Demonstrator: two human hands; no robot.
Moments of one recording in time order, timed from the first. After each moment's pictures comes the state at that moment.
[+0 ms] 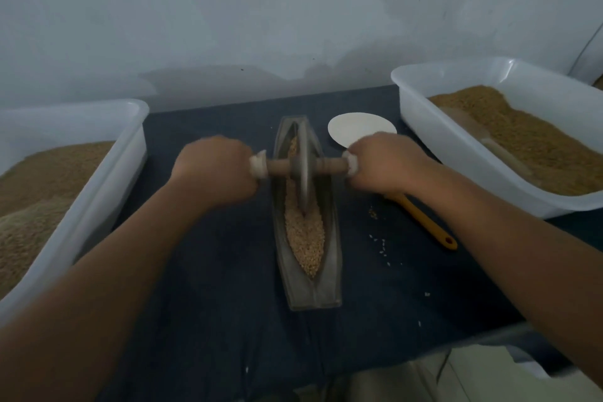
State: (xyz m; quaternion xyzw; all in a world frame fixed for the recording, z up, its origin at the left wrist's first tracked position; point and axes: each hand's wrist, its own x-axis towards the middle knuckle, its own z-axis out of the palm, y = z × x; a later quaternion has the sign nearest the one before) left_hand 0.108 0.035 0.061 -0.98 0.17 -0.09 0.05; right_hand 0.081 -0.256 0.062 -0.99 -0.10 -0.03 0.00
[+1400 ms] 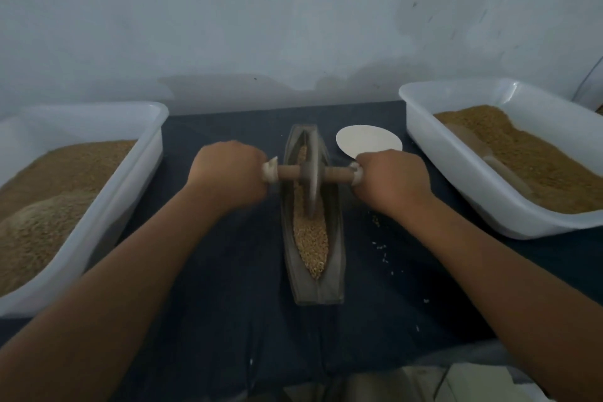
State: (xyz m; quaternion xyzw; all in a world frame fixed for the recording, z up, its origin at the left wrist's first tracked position) left_hand 0.097 0.033 0.063 -0.98 0.16 -0.12 0.06; right_hand 0.066 -0.250 0.040 -0.98 -0.05 -0.20 -0.02
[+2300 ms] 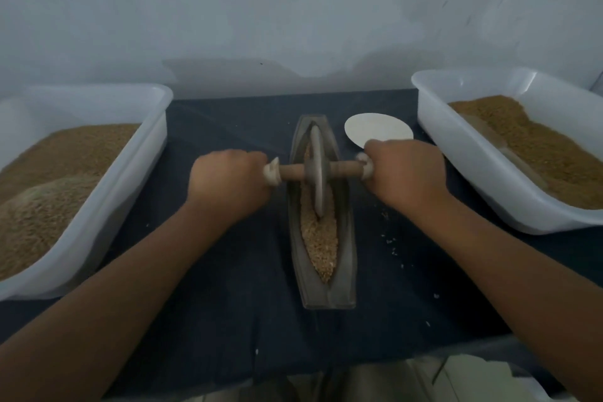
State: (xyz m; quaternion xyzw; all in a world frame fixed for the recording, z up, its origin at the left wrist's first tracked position) left_hand 0.073 0.047 0.022 -0.95 0.16 -0.26 0.01; right_hand 0.060 -0.251 0.035 -0.95 -0.10 -0.28 -0.07
